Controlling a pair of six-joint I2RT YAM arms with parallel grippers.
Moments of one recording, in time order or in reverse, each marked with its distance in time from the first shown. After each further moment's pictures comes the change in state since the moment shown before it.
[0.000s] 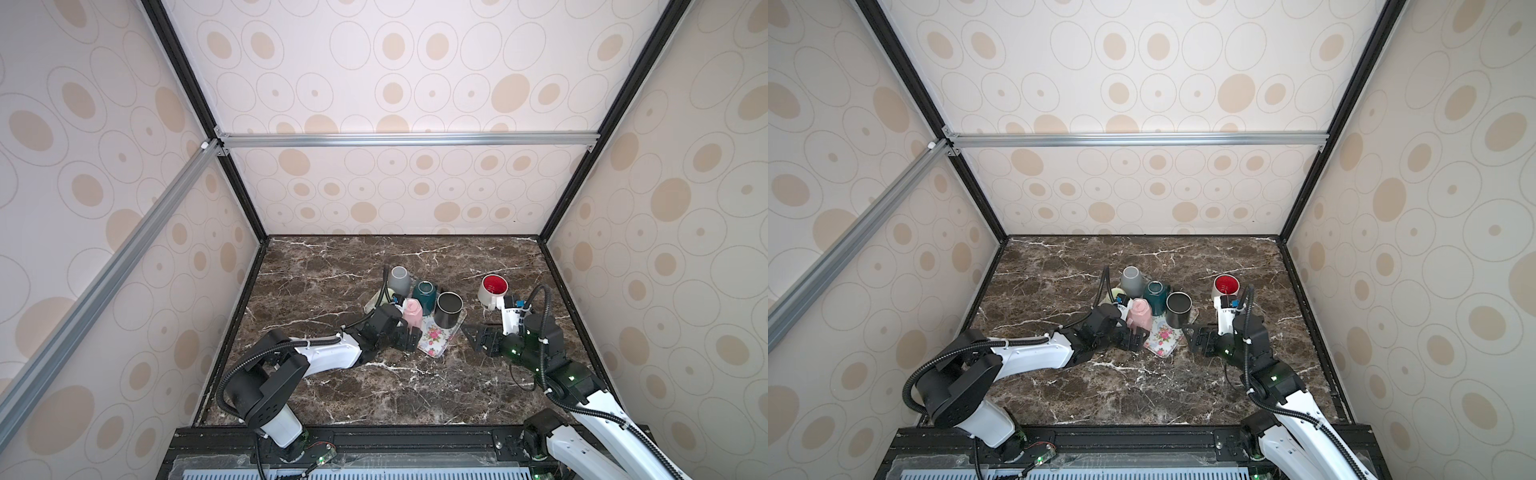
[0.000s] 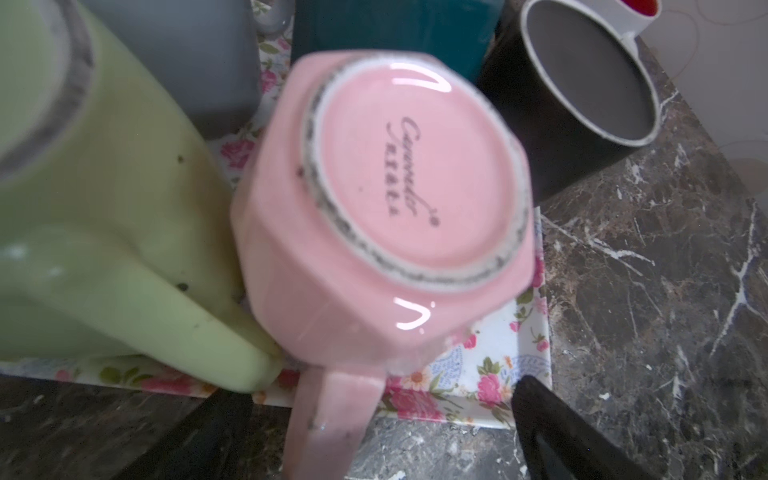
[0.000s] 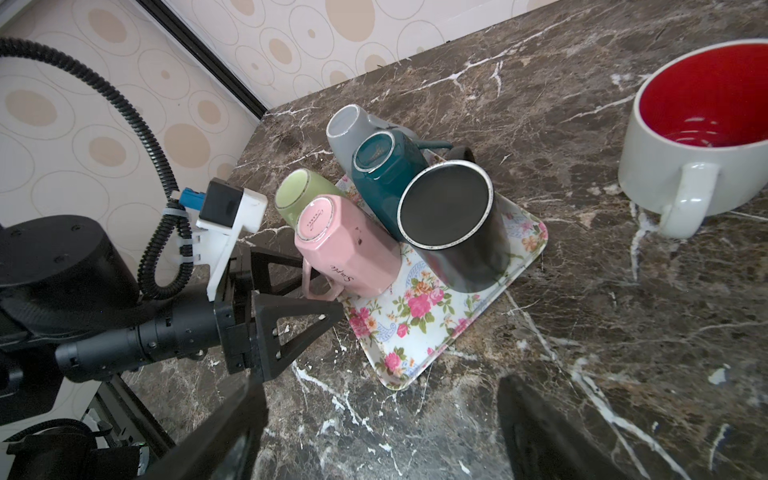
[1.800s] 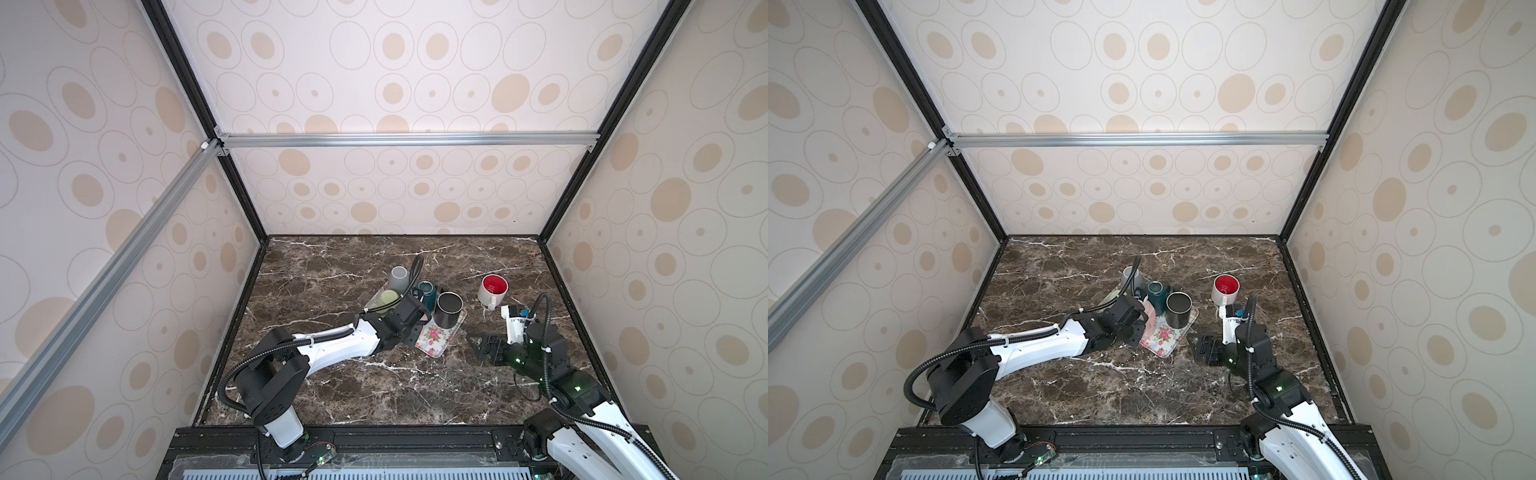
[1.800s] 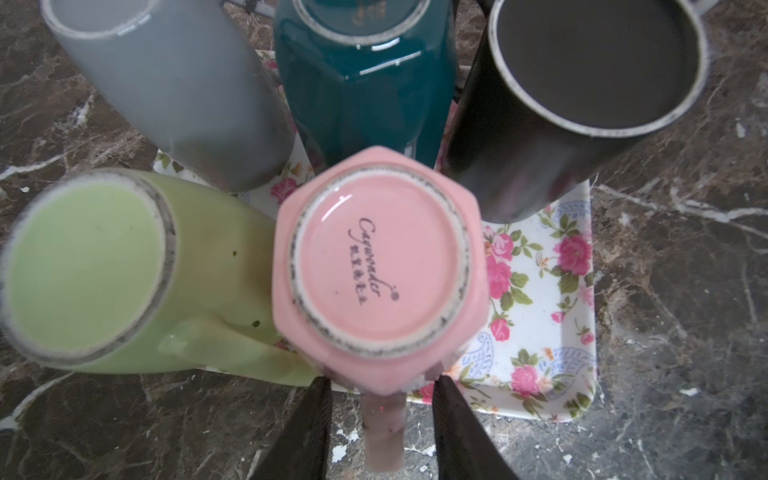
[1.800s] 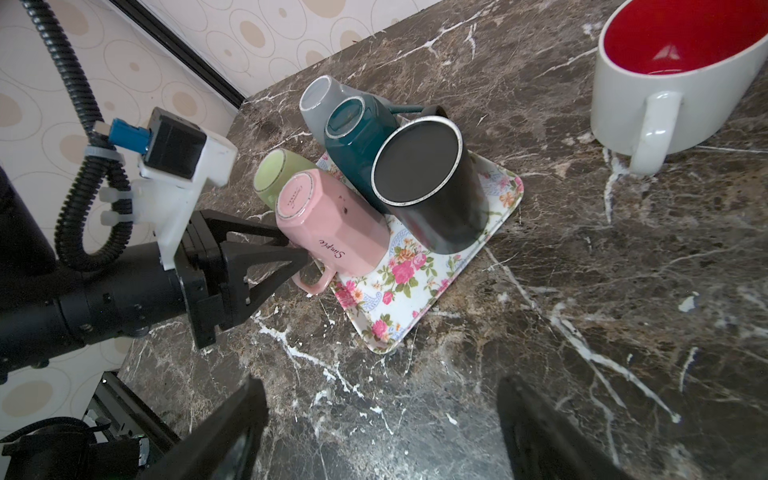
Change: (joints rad) left arm -0.089 0.052 0.303 -0.454 -0.262 0.149; right arm 0.000 -0.089 -0.035 -0.107 0.024 0.045
